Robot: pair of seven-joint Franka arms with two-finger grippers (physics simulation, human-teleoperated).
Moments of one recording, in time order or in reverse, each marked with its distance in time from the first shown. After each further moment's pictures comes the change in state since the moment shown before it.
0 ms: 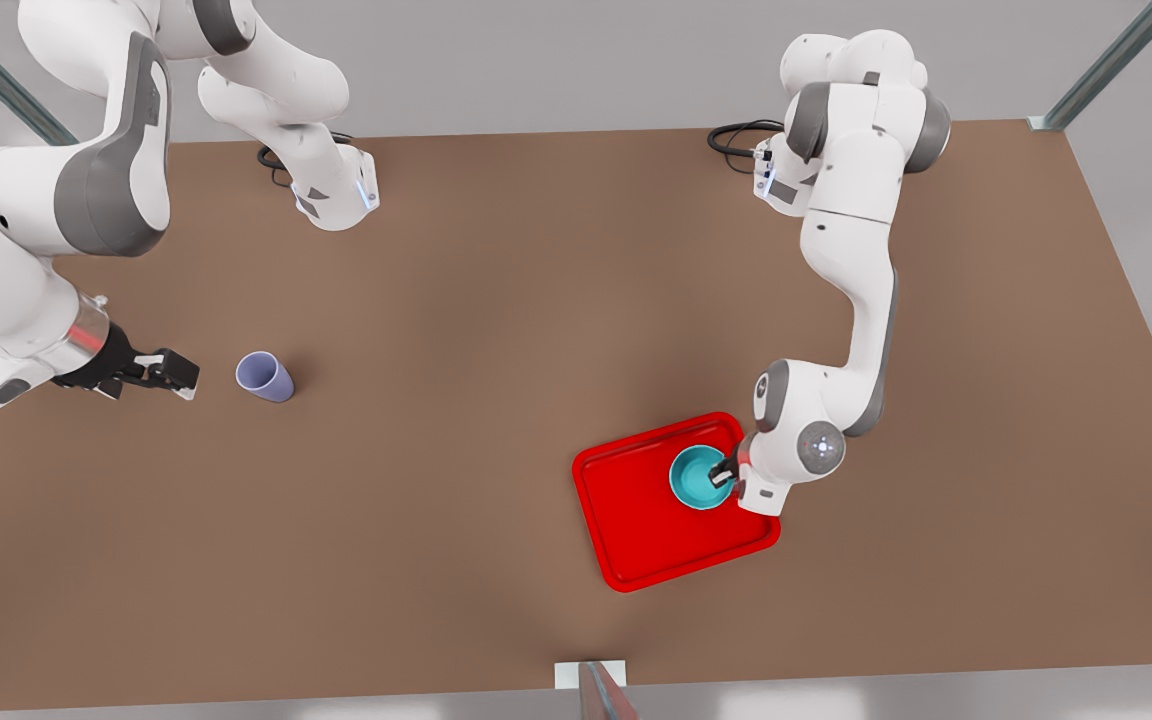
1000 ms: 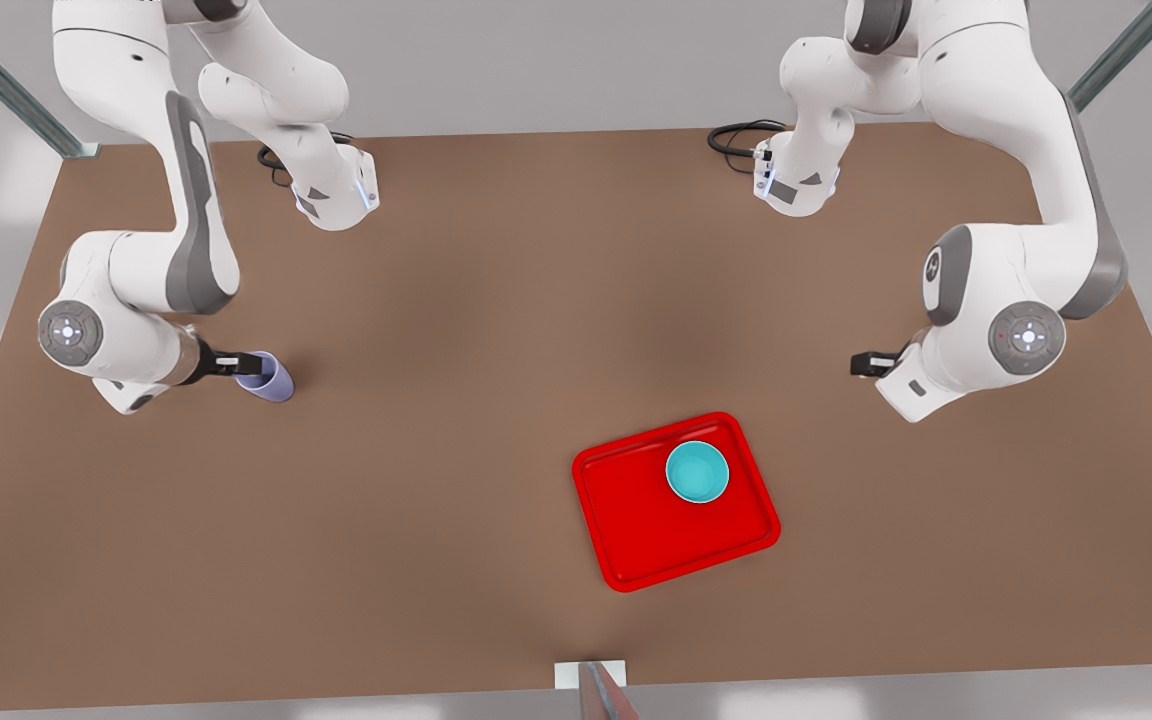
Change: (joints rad) left arm 0.100 -0.471 0.095 -0.025 0.365 -0.603 0.707; right arm -0.063 -0.141 -0.011 -0.682 -0.006 0.256 -0.041
